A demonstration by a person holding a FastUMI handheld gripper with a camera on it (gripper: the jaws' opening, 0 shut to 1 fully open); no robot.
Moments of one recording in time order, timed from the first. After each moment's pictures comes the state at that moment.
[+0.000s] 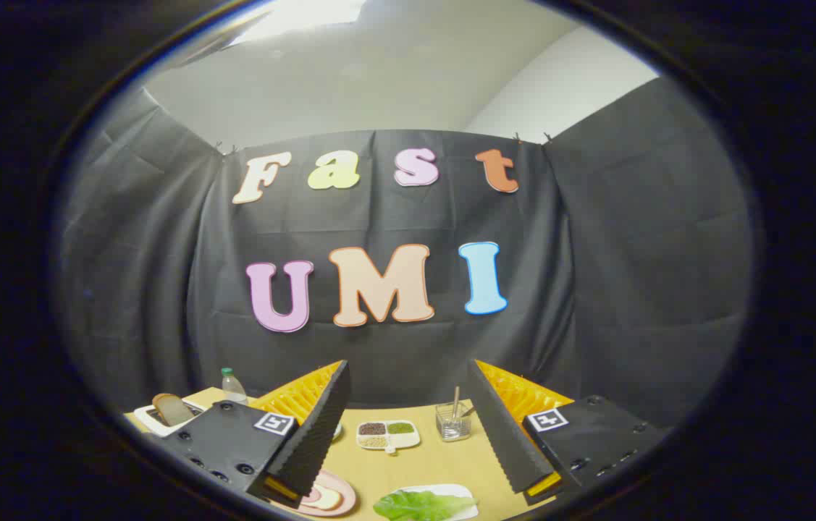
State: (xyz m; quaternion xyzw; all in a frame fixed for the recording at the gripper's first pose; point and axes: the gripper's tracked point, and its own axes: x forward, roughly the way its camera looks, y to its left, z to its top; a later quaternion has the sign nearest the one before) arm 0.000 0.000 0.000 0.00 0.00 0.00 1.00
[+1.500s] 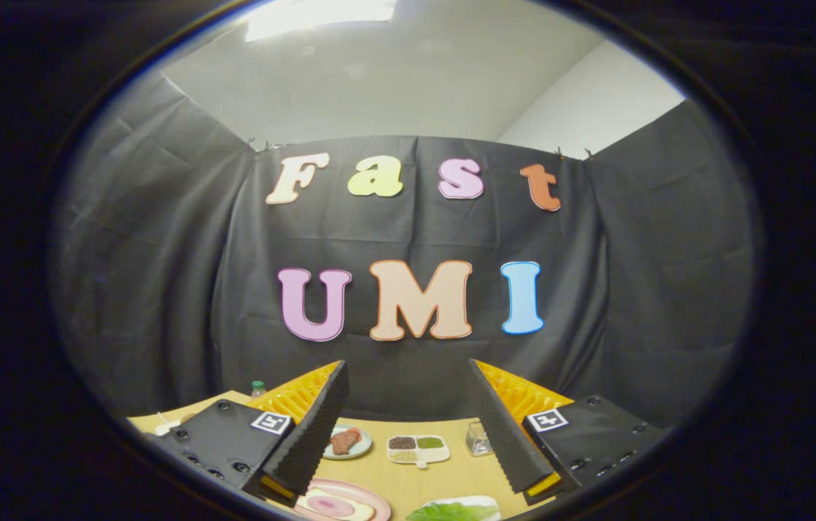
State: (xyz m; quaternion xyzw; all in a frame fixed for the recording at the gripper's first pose) arm 0.033 0.069 0.035 -0.03 0.00 0.05 1.00
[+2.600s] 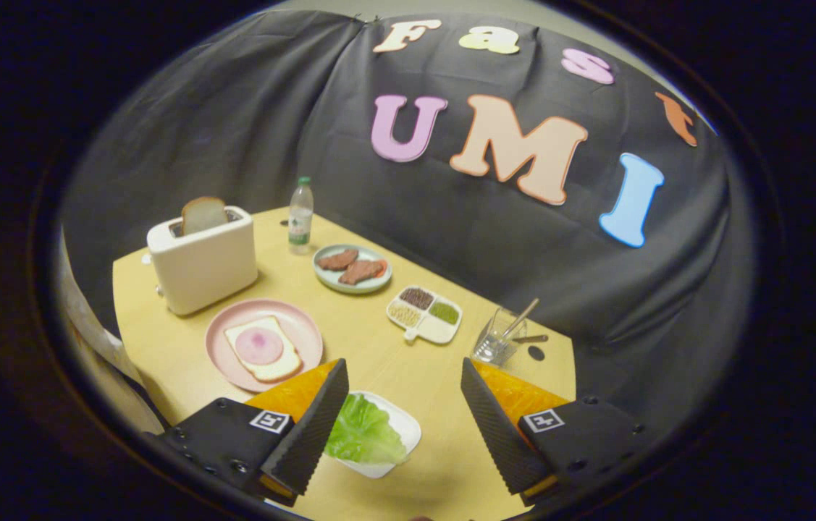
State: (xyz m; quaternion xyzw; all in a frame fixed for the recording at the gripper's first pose) arm 0.041 -0.038 -0.201 -0.21 0.31 0.27 0.89
